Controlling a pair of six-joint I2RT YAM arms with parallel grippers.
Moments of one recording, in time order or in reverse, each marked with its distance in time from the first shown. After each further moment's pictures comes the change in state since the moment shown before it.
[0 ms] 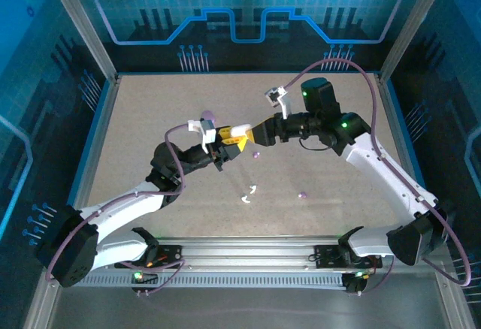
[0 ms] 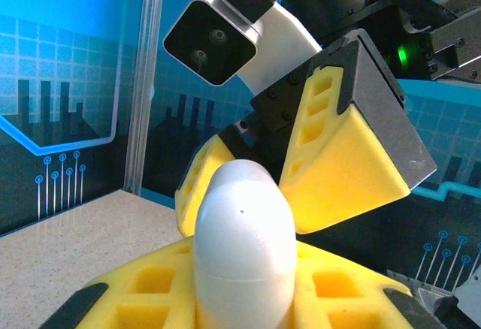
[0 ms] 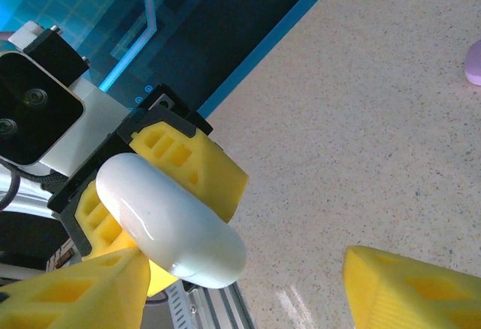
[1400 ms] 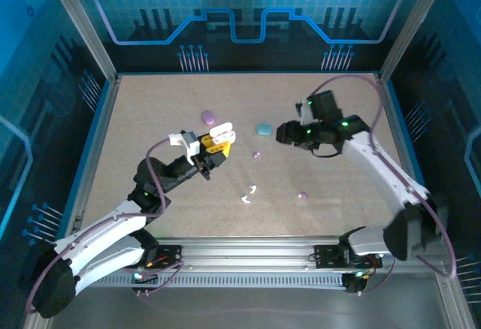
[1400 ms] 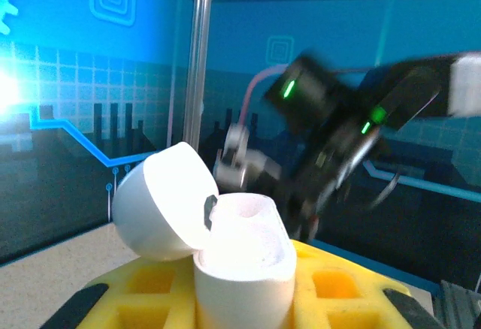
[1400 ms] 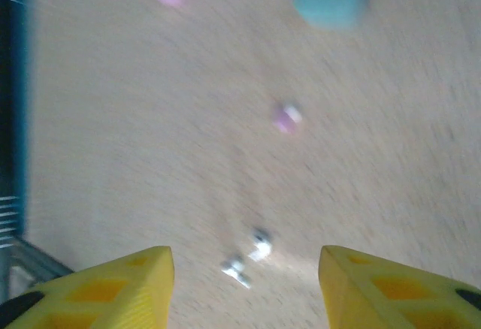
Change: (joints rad) left arm -0.009 -0.299 -0.112 -0.184 -0.160 0.105; right arm -0.117 0.074 -0.156 -0.208 0.441 0.288
